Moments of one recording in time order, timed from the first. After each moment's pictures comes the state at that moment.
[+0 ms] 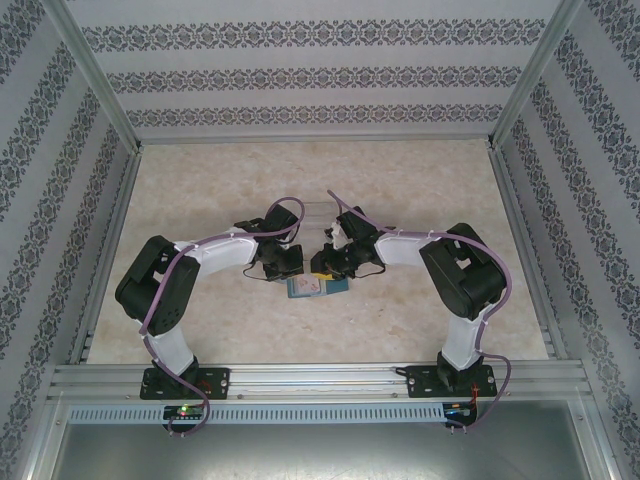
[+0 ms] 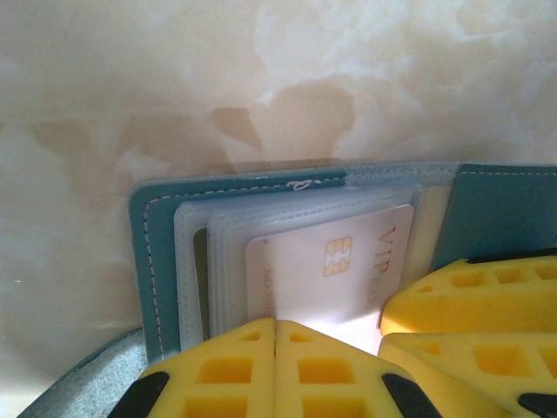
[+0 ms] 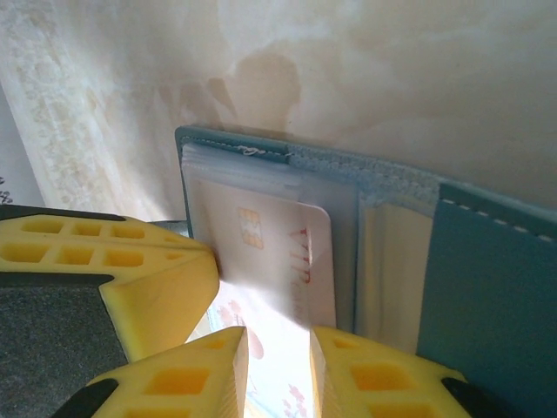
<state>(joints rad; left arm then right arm) -0.56 1.76 1.04 -0.50 0.29 -0.81 0.57 1.86 0.97 -0.17 -0.68 0.77</state>
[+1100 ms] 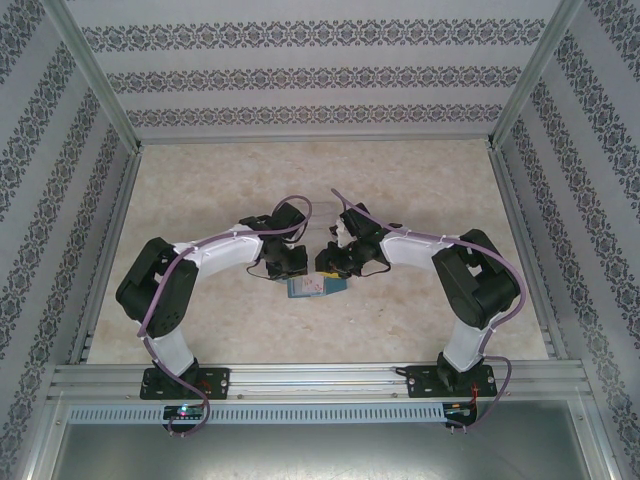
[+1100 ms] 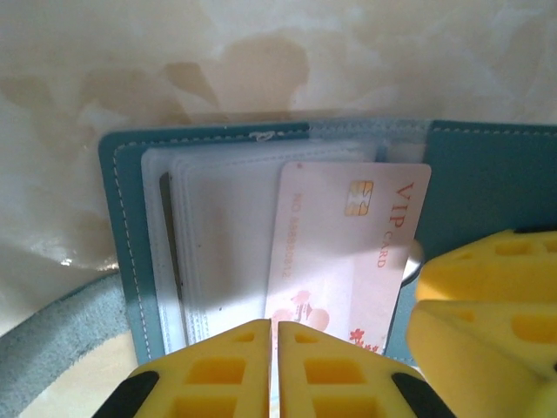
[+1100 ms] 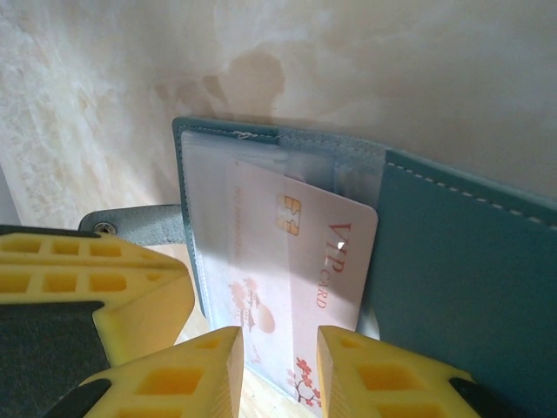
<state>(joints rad) -0.61 1.75 1.11 -0.62 0.25 -0.78 0.57 1.78 0.97 -0.28 -0.60 0.73</state>
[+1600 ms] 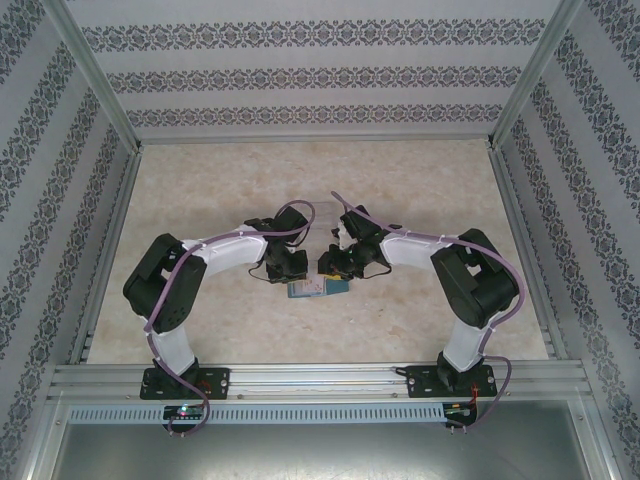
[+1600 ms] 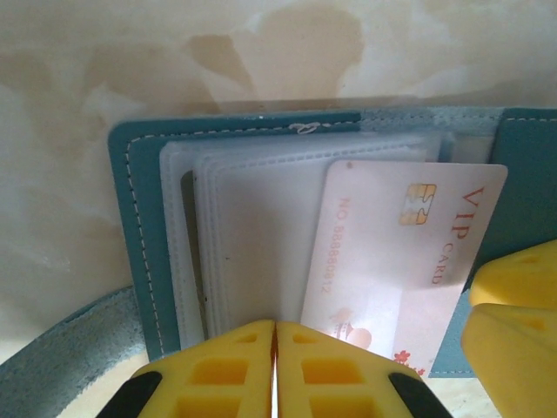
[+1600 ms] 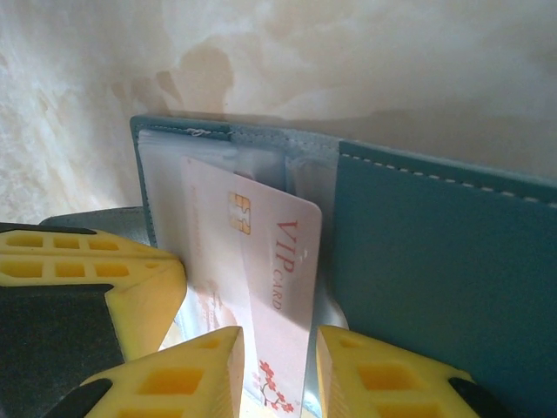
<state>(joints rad) -0.62 1.80 1.11 -0.63 0.24 -0.77 0.57 1.79 0.96 -0.29 -0.57 0.73</state>
